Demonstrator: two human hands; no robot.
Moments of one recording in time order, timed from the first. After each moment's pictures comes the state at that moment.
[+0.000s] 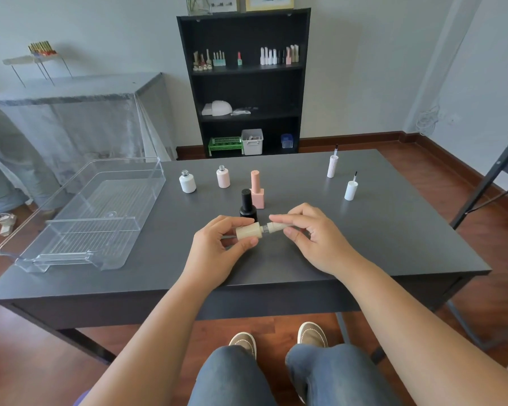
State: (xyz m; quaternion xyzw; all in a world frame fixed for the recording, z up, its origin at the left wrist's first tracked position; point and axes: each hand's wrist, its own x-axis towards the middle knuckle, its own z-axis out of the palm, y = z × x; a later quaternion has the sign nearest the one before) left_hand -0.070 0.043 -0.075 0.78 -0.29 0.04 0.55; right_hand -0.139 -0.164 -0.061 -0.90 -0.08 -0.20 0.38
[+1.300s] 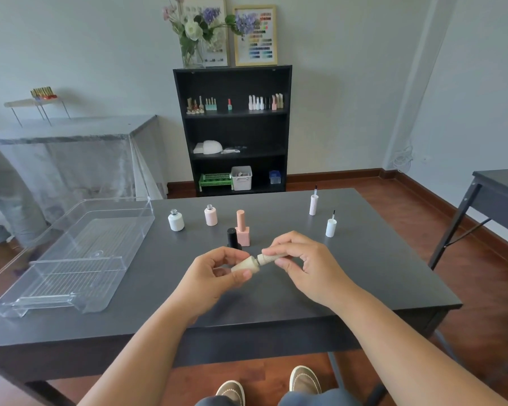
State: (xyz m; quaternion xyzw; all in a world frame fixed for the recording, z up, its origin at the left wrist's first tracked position) left_hand -0.074 0.035 -0.043 0.71 -0.25 -0.18 0.64; right_hand -0.157 -0.170 -0.026 -0.88 -0.10 -0.23 0.41
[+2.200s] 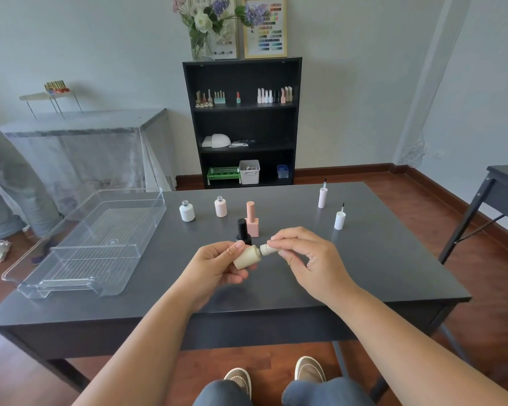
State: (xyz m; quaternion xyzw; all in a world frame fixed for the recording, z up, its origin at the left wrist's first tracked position) left_hand -0.077 0.045 -0.037 0.65 -0.19 -0.25 0.69; right_hand -0.159 -0.154 -0.037 -0.85 -0.15 -0.35 0.37
